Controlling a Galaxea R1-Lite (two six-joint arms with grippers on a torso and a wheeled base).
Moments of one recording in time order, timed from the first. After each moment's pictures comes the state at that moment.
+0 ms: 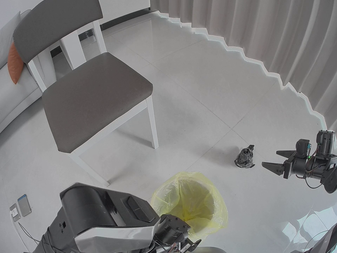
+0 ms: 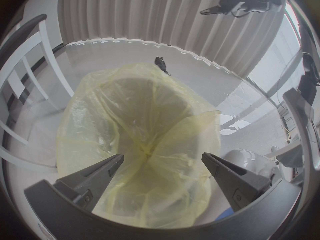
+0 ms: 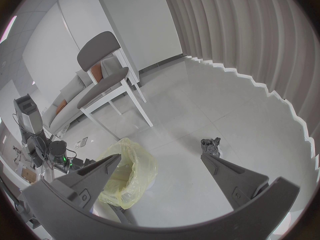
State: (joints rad) left arm -0.96 2.49 -0.62 -1.13 0.07 0.00; right arm -0.09 1.74 -0.37 -0.90 0.60 -0.12
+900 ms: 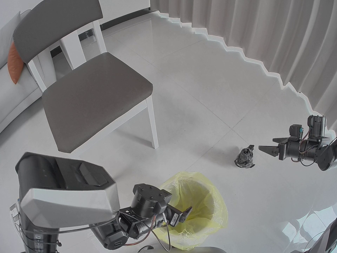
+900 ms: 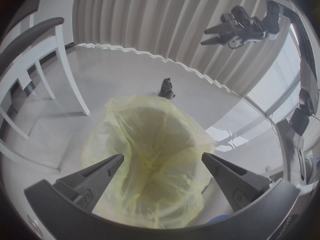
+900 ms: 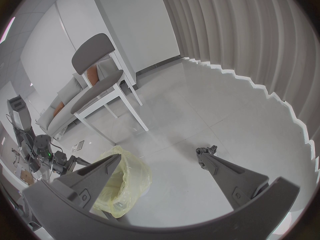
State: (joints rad) left arm -0.81 2.29 -0.58 -1.16 0.10 -0.05; right arm -0.11 1.87 -0.67 -0.71 0.59 -0.12
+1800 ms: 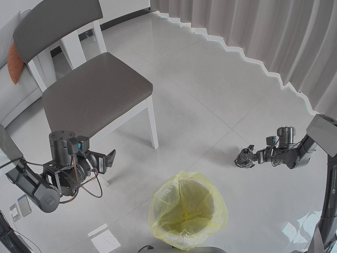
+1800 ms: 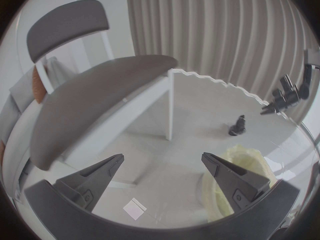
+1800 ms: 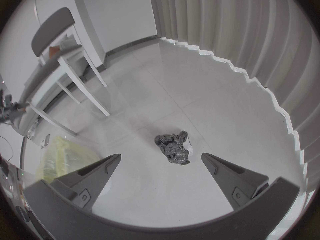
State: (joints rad) left arm -0.33 1.83 -0.48 -1.00 0.23 0.07; right arm -0.07 2.39 -1.06 -0.70 0.22 -0.16
